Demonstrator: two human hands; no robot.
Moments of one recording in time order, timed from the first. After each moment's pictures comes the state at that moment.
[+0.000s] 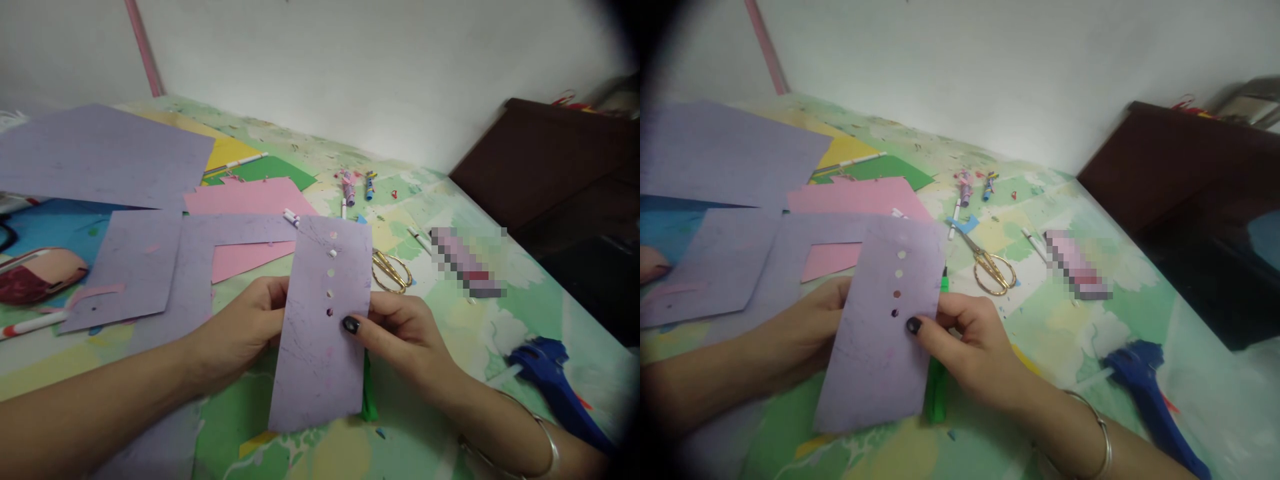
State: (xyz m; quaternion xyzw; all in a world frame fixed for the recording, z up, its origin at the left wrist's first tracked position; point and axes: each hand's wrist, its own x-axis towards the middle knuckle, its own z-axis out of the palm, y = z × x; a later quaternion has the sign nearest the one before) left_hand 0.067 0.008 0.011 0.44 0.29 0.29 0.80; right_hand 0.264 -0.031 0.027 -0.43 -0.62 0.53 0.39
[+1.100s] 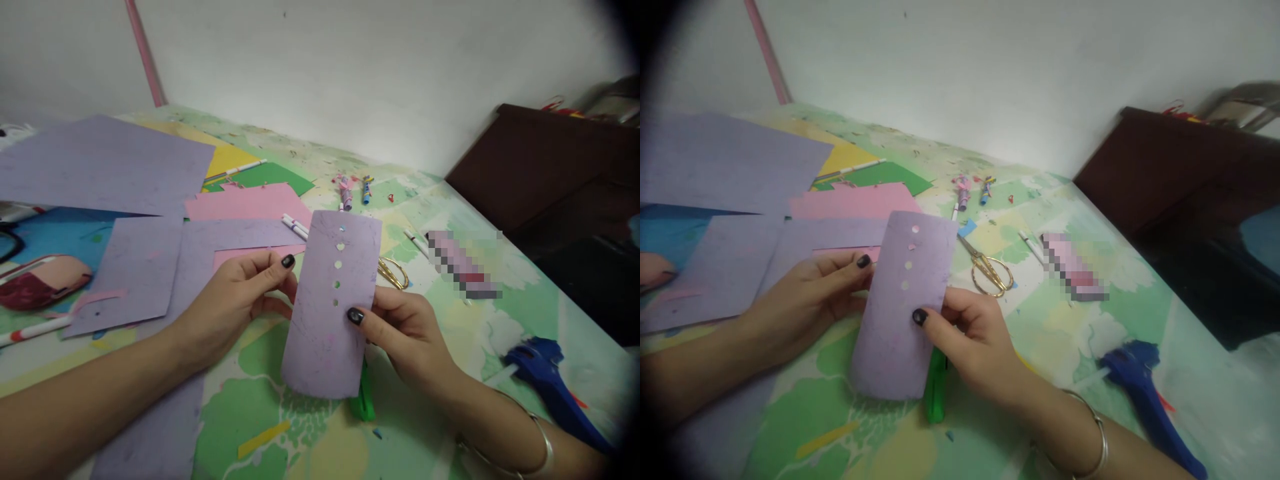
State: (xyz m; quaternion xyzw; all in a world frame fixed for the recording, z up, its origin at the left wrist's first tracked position) left_hand 0.052 0.028 0.006 0.46 0.37 0.41 0.69; right_hand 0.265 -0.029 0.026 -0.40 -0.59 0.54 0.45
